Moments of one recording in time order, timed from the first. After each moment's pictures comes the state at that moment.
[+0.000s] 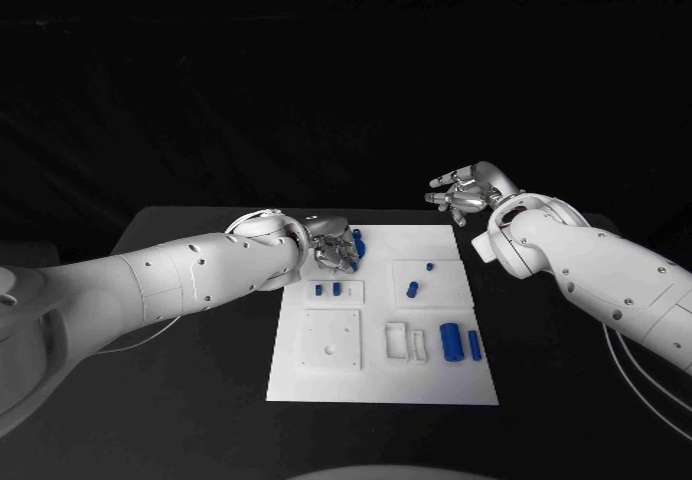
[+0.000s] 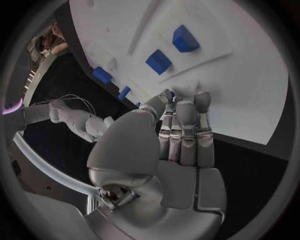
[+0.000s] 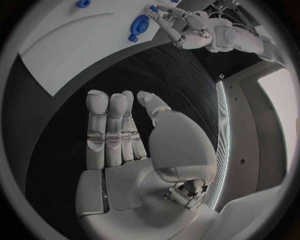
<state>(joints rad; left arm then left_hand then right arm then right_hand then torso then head) 1.28 -0.48 -0.19 1.06 -1.24 -0.13 0.06 1.37 -0.02 0.29 -0.10 0.15 1.15 0.10 0.06 0.07 1.24 0.06 0.06 0.06 1.32 -0.03 1.16 0.49 0.12 1.23 -0.04 0.51 1.31 1.02 -0.62 0.38 1.17 -1.15 -0.36 -0.13 1.24 -0.09 0.20 -0.09 0.51 1.00 0.11 0.06 0.07 1.24 -0.01 0.54 0.51 1.44 -0.08 0.70 0.91 0.10 1.47 -0.09 0.53 1.23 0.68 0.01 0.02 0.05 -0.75</state>
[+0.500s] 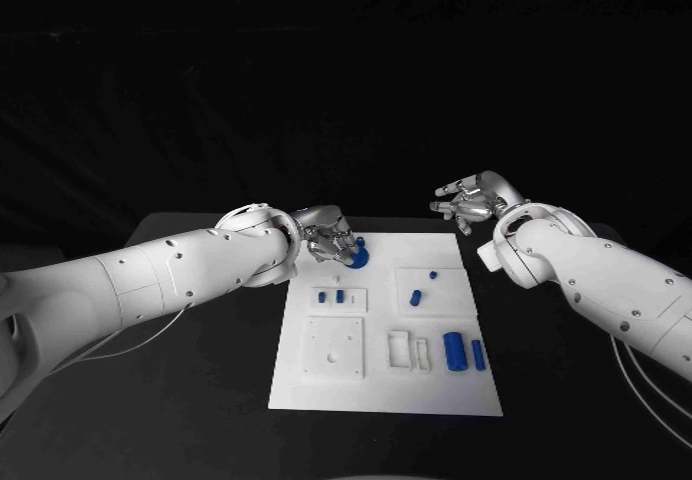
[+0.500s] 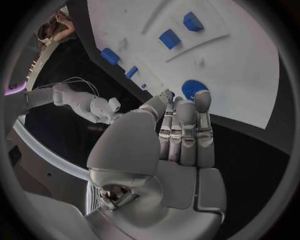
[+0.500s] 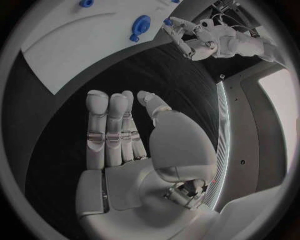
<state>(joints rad) 1.29 -0.57 -0.12 1.16 -1.18 -0.13 0.06 1.38 -0.03 0.30 -0.11 0.15 1.15 0.10 0.06 0.07 1.24 0.06 0.06 0.06 1.32 -0.03 1.16 0.49 0.11 1.23 -0.04 0.51 1.31 1.02 -0.62 0.38 1.17 -1.15 -0.36 -0.13 1.23 -0.09 0.20 -0.09 0.51 1.00 0.12 0.06 0.07 1.24 0.00 0.54 0.50 1.44 -0.08 0.70 0.91 0.10 1.47 -0.09 0.53 1.23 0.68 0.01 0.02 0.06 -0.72</state>
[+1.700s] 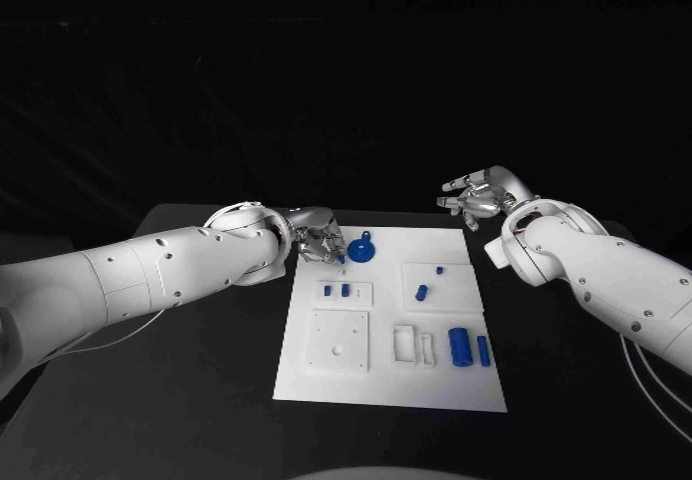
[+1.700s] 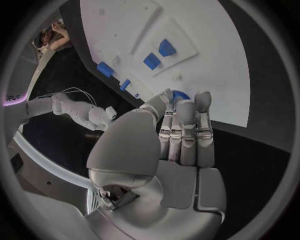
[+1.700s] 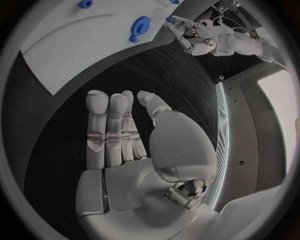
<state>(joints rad) 1.28 -0.62 -0.14 1.18 -1.26 -0.12 0.05 1.39 -0.03 0.31 -0.11 0.16 1.15 0.10 0.06 0.07 1.24 0.06 0.06 0.06 1.32 -0.03 1.15 0.49 0.11 1.23 -0.04 0.51 1.31 1.01 -0.62 0.38 1.18 -1.16 -0.36 -0.13 1.23 -0.09 0.20 -0.09 0.51 1.00 0.11 0.06 0.07 1.25 0.00 0.54 0.50 1.44 -0.08 0.70 0.91 0.10 1.47 -0.09 0.53 1.23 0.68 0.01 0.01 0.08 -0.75</state>
